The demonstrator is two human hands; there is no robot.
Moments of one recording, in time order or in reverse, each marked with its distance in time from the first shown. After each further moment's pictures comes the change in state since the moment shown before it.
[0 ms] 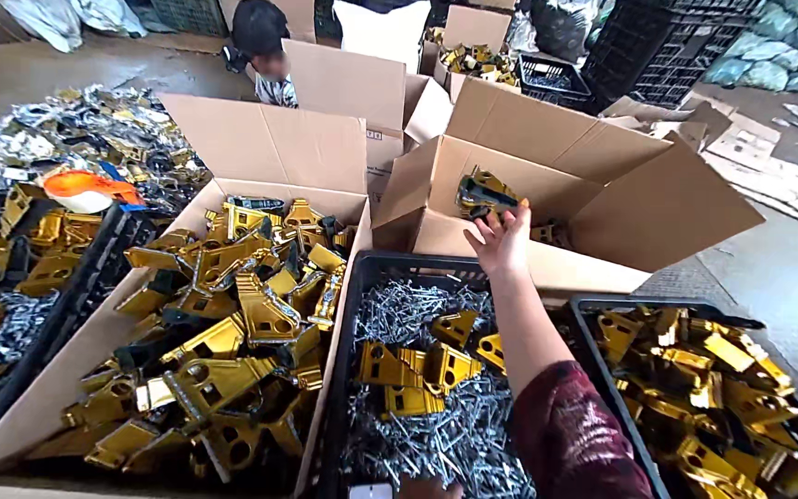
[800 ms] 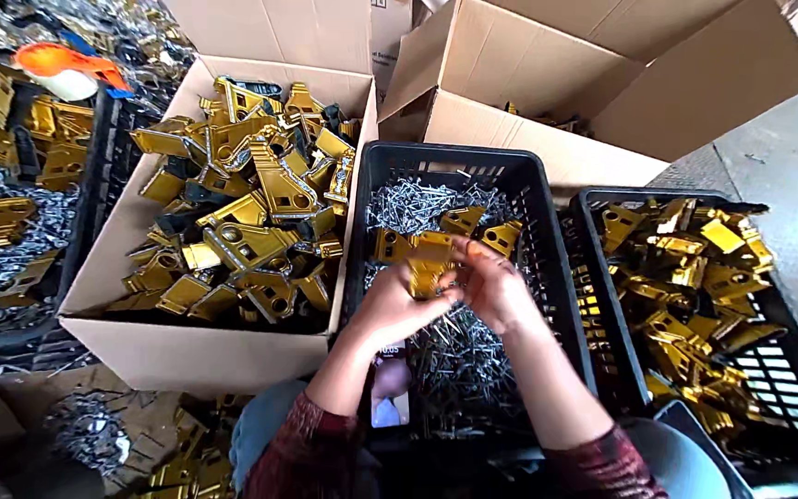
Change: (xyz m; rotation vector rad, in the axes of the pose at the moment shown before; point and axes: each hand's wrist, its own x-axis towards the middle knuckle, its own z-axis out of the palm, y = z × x) left_hand -0.064 -0.026 -0.067 -0.666 0.758 0.273; right_hand -0.276 0.028 -0.088 -0.280 -0.512 0.340
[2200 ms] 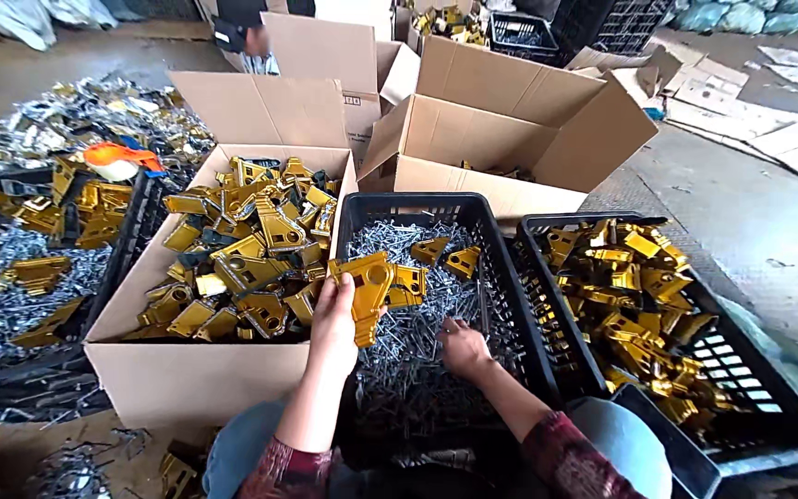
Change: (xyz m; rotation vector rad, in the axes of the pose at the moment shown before) left_hand -0.055 0.036 0.013 -0.758 0.501 -0.143; right_hand -0.044 0.090 -0.069 -1.655 -0.099 0.152
